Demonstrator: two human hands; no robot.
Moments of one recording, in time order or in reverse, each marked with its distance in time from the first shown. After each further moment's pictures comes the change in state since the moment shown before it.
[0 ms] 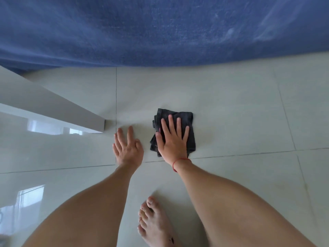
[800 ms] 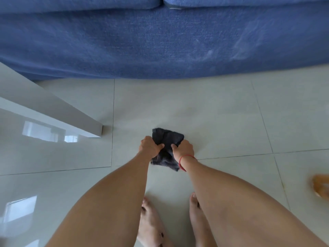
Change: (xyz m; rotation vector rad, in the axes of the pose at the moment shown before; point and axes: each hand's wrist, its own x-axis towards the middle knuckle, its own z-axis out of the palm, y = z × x) left_hand -0.011 0.085 -0.001 -0.086 -0.355 -0.071; right_hand -0.013 0.031 -0.063 0.397 -0.286 0.619
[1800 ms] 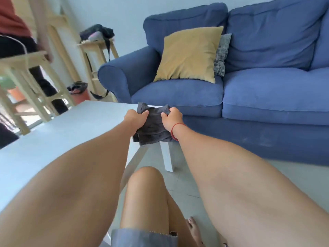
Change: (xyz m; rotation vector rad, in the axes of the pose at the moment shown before) left_hand -0.392 -0.104 -0.307 -0.608 0.835 0.164; right_hand -0.406 -0.220 -0.083 0.253 0.050 -0.991
